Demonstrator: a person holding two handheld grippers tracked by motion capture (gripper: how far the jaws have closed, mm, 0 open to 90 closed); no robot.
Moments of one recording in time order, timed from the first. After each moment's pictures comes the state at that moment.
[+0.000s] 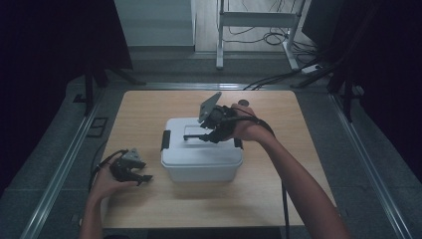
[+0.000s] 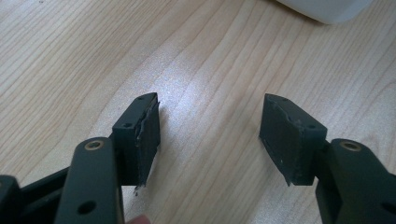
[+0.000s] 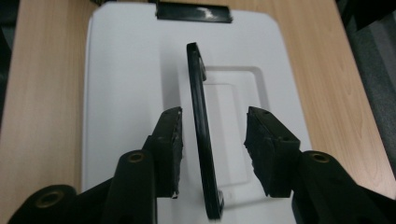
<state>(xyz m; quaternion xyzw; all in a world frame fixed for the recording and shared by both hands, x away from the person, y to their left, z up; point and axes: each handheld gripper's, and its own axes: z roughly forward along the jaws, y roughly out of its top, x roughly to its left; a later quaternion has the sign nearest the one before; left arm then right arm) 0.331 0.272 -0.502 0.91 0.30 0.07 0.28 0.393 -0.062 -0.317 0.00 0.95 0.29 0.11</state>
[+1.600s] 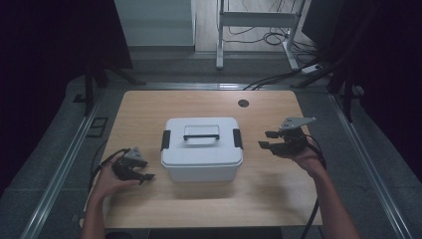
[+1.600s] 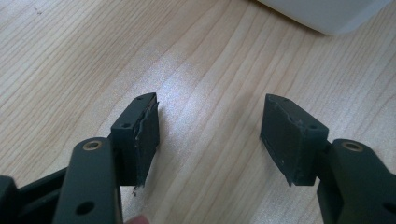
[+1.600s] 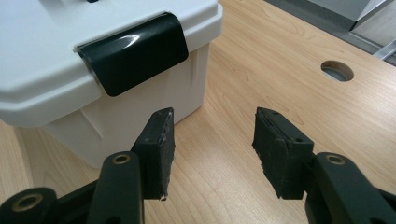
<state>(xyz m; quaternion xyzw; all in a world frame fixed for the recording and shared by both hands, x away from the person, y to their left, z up) 0.336 0.267 -0.503 0.91 0.30 0.07 0.28 0.383 -0.264 -0.402 0.27 0.85 0.42 0.14</state>
